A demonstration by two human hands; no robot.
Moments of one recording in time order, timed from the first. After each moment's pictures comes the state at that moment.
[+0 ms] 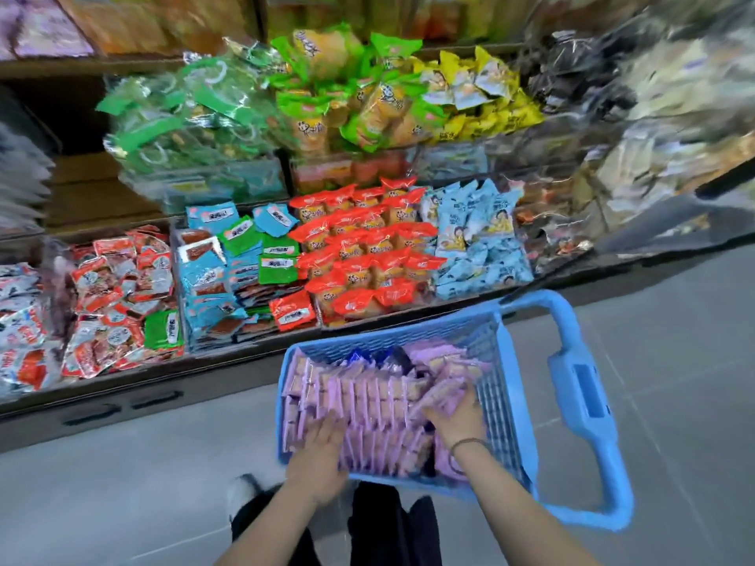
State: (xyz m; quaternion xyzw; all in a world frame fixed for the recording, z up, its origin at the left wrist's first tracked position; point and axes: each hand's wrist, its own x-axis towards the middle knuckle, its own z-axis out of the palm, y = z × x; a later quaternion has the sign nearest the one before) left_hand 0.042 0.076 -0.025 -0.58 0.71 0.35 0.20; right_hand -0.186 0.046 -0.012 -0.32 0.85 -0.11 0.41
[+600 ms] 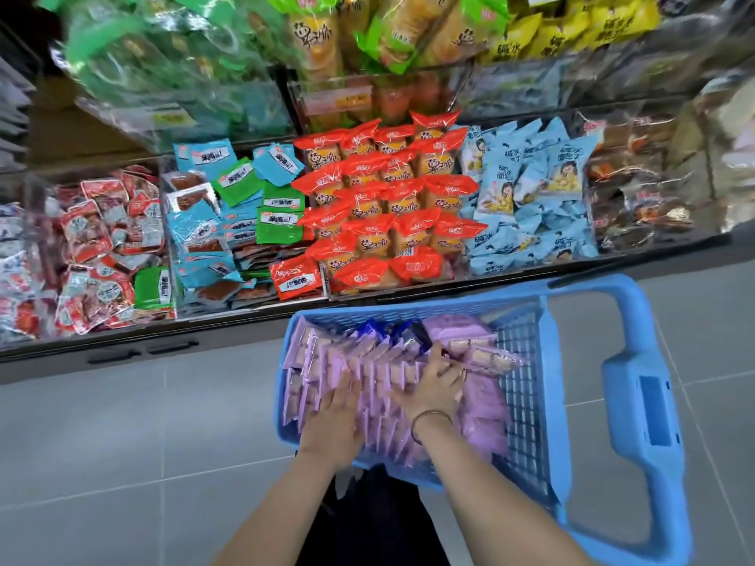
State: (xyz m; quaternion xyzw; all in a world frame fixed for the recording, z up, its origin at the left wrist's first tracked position) left_hand 0.011 0.048 -0.059 -0.62 0.65 0.39 0.19; right_hand -0.145 0.007 -0.088 -0.46 0.81 0.10 0.35
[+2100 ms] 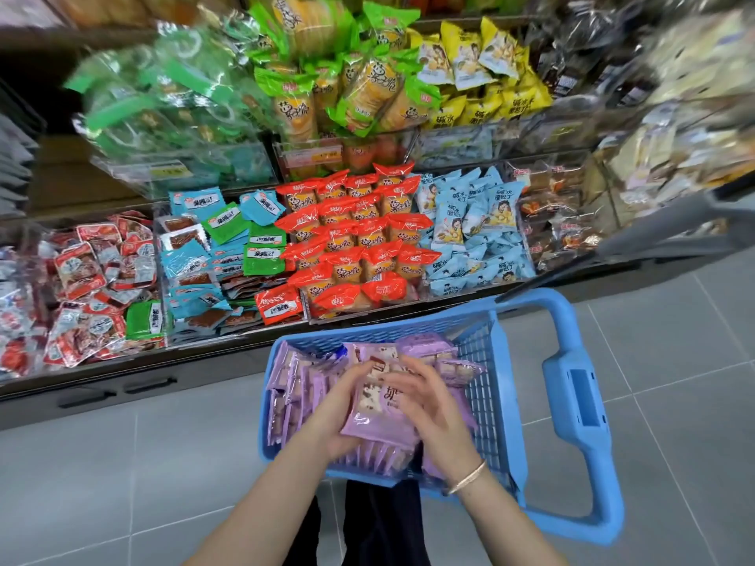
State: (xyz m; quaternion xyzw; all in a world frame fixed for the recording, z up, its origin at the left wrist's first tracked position) left_hand -0.026 0.010 0.044 -0.44 0.03 0.85 -0.27; right_hand -0.173 0.047 0.071 -0.48 0.54 -0.39 0.57
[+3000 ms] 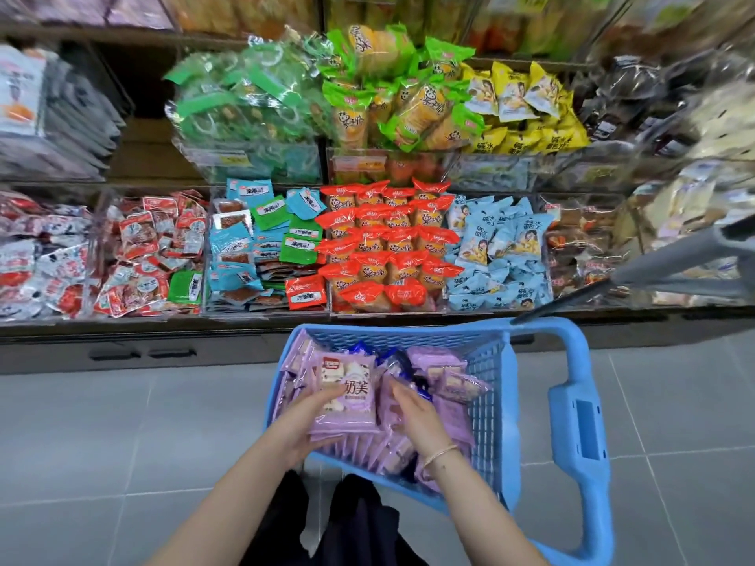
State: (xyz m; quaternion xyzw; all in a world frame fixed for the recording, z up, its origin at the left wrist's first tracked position) left_hand 0.019 0.059 0.038 -0.60 0.06 0.73 -0.31; right_hand -0.164 0.039 0.021 -0.33 0.65 -0.20 0.66
